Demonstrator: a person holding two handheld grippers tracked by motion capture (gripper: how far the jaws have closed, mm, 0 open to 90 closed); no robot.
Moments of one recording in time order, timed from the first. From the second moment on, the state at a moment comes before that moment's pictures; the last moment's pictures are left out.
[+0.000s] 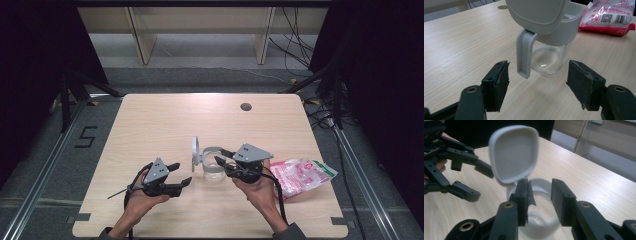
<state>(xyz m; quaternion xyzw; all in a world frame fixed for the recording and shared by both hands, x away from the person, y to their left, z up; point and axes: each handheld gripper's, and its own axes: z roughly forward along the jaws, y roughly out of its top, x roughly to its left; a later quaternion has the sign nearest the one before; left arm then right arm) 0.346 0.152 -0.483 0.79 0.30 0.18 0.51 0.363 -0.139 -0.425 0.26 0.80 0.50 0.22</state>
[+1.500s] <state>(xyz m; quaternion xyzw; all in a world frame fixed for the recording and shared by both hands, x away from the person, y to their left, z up) 0.343 0.154 -0.492 0.79 0.31 0.17 0.50 0.290 -0.274 -0.447 0.43 0.71 0.47 0.29</state>
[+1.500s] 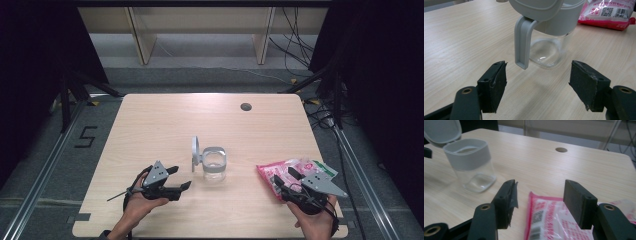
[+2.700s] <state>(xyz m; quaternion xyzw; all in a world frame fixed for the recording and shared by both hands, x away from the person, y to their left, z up) 0.342 0.152 -0.493 0.79 0.31 0.17 0.50 0.268 -0.321 -0.465 0.53 0.67 0.41 0.31</state>
